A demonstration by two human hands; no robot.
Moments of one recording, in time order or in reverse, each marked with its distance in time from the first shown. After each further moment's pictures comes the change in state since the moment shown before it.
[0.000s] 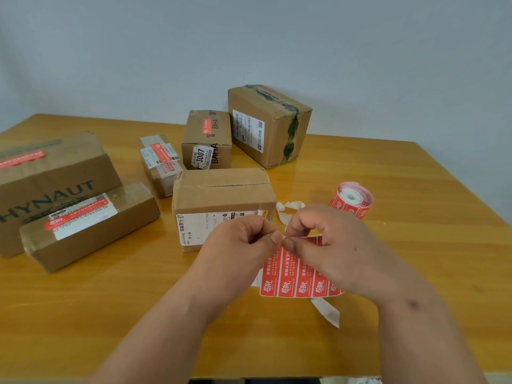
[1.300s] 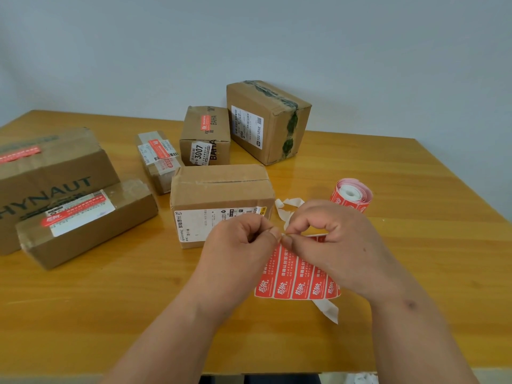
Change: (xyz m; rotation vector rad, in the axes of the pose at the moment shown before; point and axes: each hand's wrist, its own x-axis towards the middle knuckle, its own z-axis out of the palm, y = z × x) left_hand -0.006 -0.001 0.008 -0.078 0.066 -0.007; right_hand -0.004 0.003 0.007 0.254 0.118 -0.049
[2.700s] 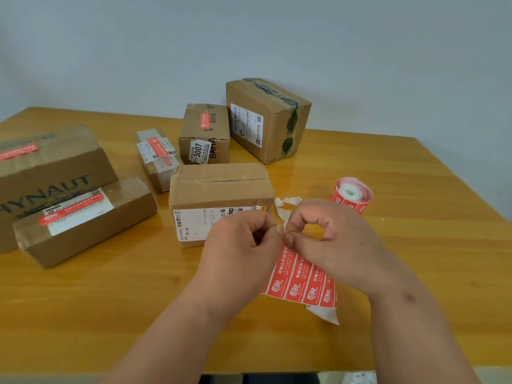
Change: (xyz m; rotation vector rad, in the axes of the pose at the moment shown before) left_hand 0.003 0.000 0.004 0.208 0.112 0.143; right_hand 0.005 0.001 -0.002 -0.077 -0.054 0.044
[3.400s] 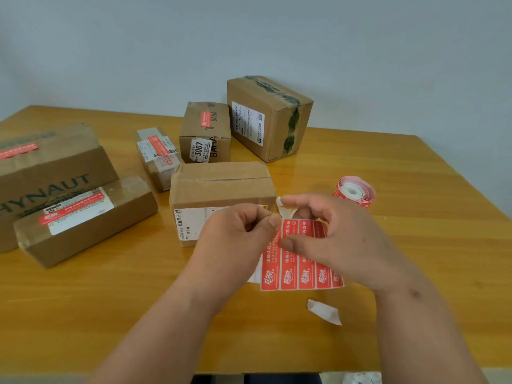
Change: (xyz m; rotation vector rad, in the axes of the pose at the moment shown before) left_hand 0.006 0.002 -0.009 -0.166 -0.068 -0.106; right_hand 0.002 -0.004 -0.005 0.076 -0.060 0.078
